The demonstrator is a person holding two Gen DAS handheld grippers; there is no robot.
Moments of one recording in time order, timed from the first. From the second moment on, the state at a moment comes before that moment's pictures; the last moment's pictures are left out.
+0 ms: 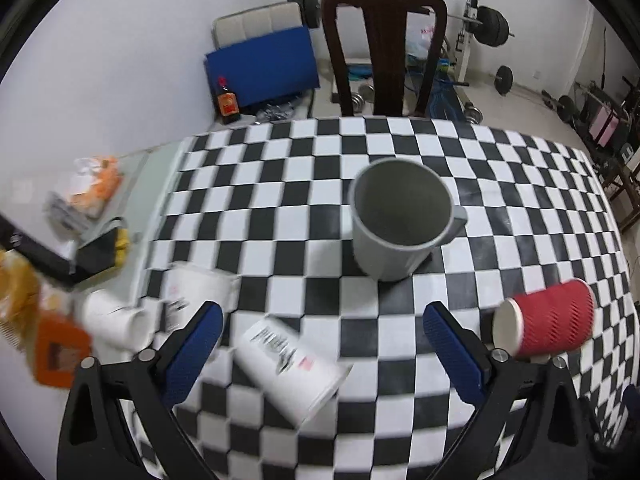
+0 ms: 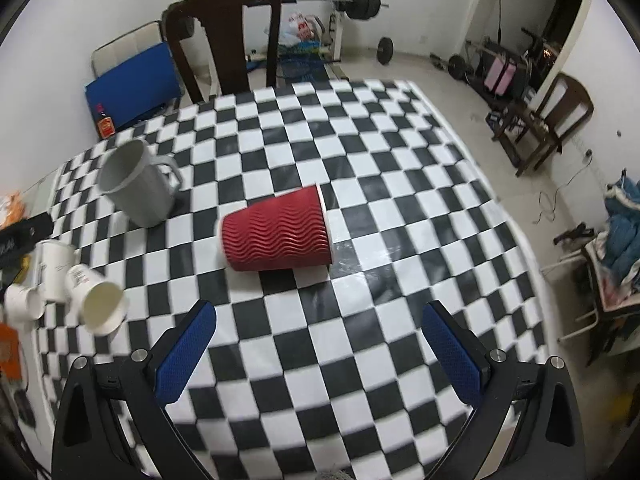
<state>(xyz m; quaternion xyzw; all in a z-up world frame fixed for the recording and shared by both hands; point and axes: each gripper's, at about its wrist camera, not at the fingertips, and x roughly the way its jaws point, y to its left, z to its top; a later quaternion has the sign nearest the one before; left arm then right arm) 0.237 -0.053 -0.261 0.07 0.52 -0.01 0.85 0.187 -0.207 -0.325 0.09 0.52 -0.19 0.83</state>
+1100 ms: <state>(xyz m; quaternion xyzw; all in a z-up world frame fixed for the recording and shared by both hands) 0.300 -0.097 -0.303 0.07 0.44 -0.03 0.90 0.236 -0.239 -0.418 0.11 0.53 -0.20 0.82</state>
